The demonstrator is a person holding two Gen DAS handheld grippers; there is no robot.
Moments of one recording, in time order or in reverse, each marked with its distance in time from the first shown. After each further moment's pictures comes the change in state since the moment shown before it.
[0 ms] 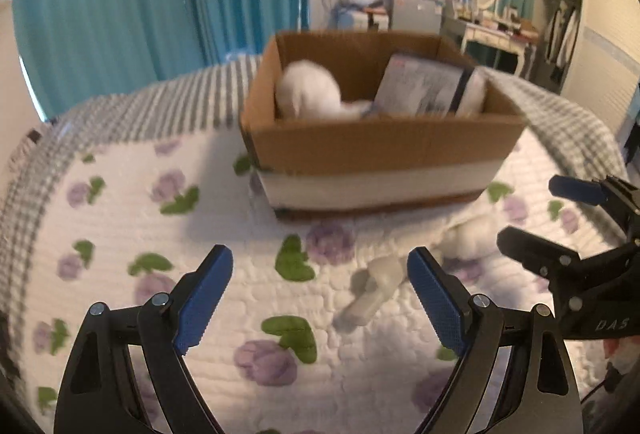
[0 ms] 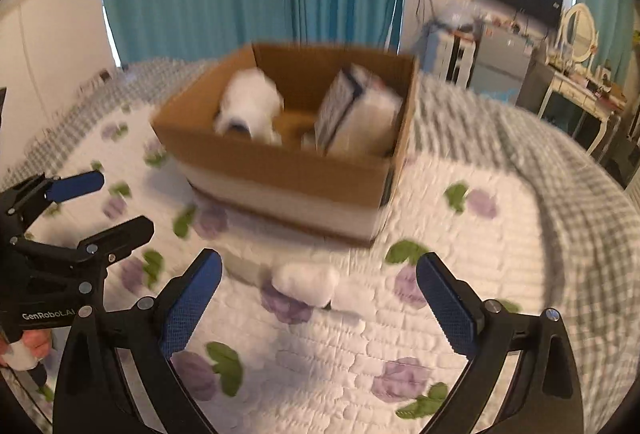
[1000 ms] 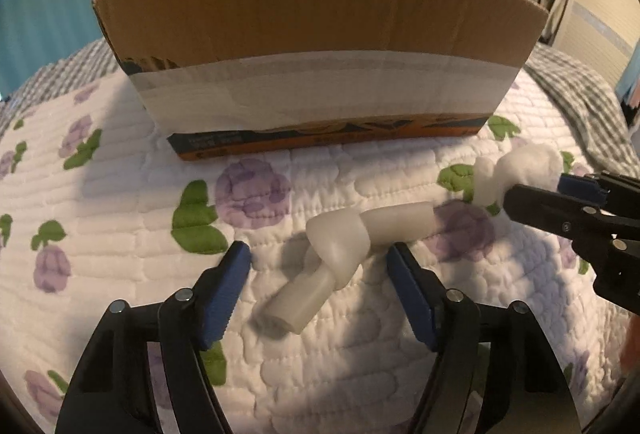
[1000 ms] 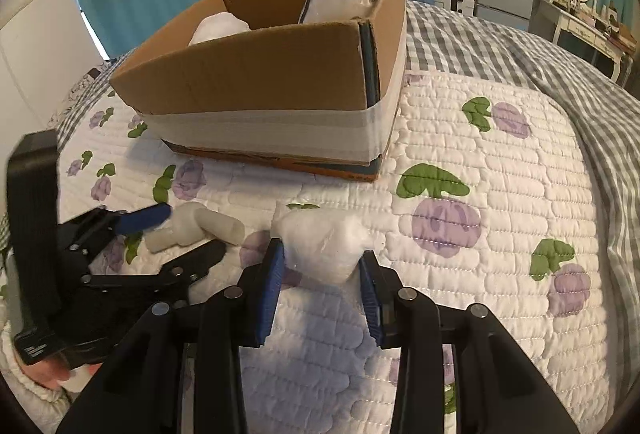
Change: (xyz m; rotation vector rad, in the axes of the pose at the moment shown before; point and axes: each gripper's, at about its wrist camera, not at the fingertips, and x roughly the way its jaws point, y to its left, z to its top) left arm 0.057 -0.042 -0.021 0.026 0.125 -0.115; right arm 0.031 -0.026 -0.023 0.127 0.096 0.081
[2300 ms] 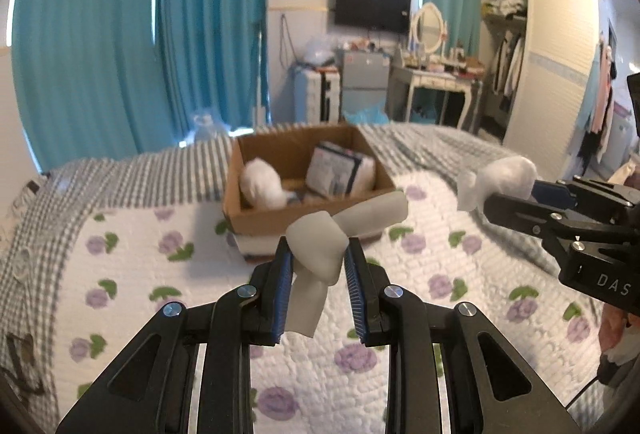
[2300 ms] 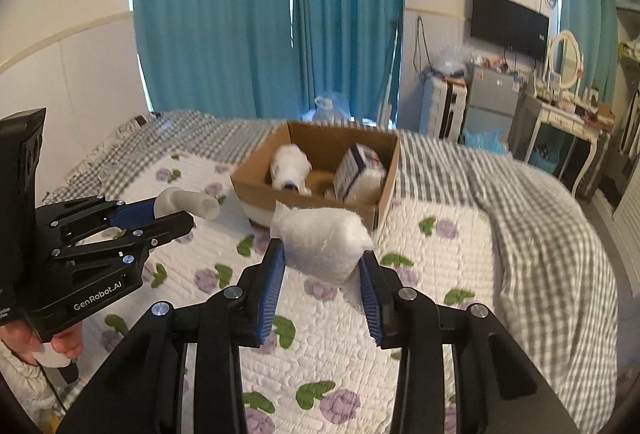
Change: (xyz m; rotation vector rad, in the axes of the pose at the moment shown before) left arm -0.218 -0.016 0.012 0.059 -0.341 -0.016; right arm -0.213 0.070 -0.003 -0.144 -0.329 -0.054
